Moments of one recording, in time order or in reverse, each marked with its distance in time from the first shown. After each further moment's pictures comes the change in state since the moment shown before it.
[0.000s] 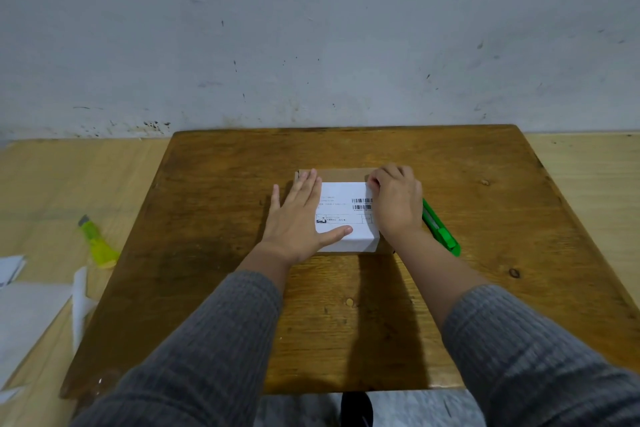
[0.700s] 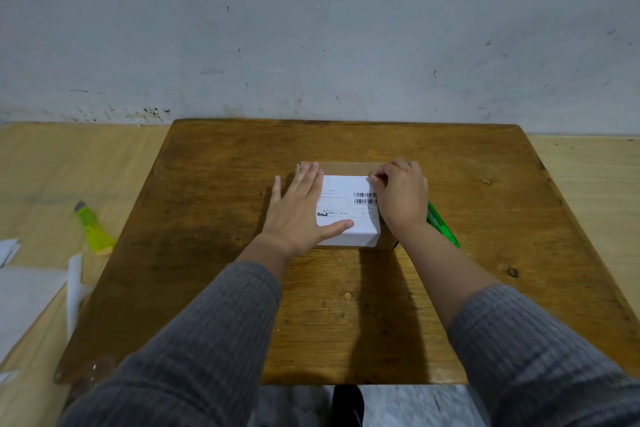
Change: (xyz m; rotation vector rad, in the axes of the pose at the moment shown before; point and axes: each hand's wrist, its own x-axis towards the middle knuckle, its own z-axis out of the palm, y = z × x) left_hand 0.000 0.000 0.002 -0.003 0.023 -0.008; right_hand 0.004 0.002 -0.005 0.031 -0.029 0.067
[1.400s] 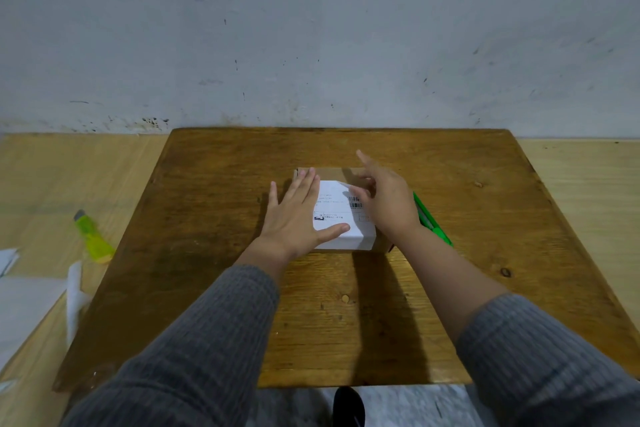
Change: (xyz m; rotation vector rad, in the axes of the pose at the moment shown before) left_hand -0.001 0.001 -0.004 -0.041 -0.024 0.005; right_hand -0.008 -0.009 -0.010 0.210 -0.150 -0.092
